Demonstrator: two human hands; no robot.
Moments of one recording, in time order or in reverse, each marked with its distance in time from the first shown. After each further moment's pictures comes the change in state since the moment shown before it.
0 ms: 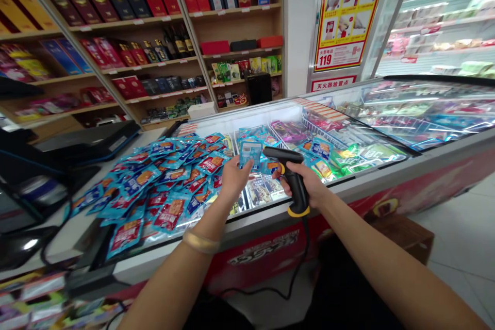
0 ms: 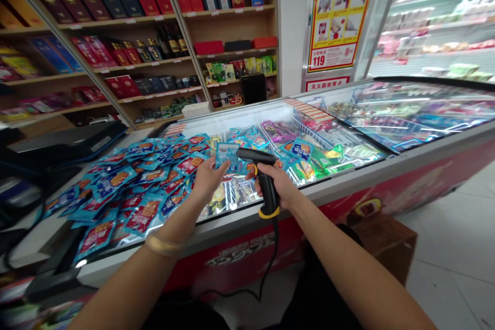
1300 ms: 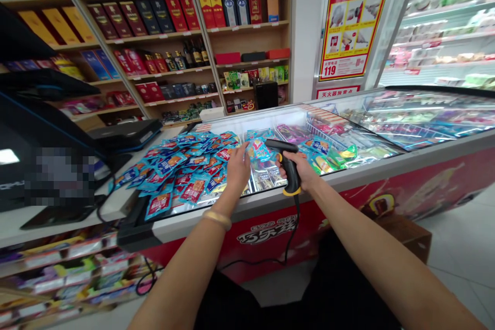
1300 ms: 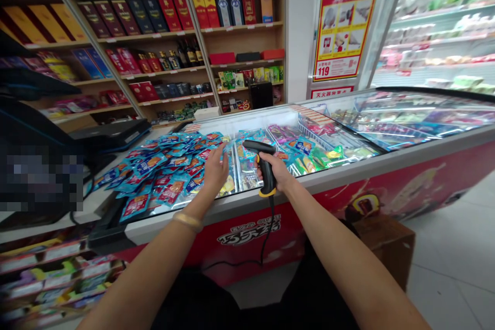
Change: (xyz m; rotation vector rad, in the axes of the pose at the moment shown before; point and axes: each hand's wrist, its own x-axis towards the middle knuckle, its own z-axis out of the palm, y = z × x) left_hand -0.007 -0.014 -0.028 0.690 0.238 0.694; right_hand 0.005 0.001 0.018 0.014 0.041 0.030
